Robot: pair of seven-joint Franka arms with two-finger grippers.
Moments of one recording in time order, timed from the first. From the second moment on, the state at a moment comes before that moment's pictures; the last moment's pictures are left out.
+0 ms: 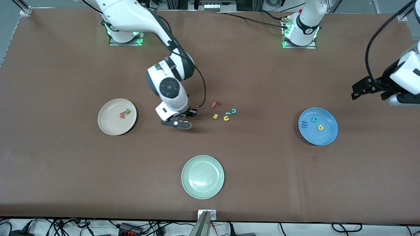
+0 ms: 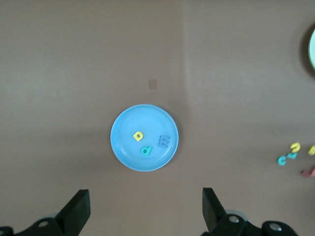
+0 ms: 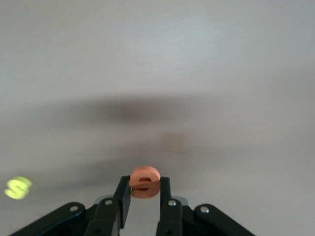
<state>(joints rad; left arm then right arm) 0.00 0.05 -0.04 -1.60 0.01 1.67 0.00 0.64 0.60 -0.07 -1.66 0.08 2.17 0.66</state>
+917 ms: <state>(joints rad) -0.01 0.01 -0.04 -1.69 0.01 1.67 0.04 0.52 0.46 -0.39 -1.98 0.08 2.13 0.12</state>
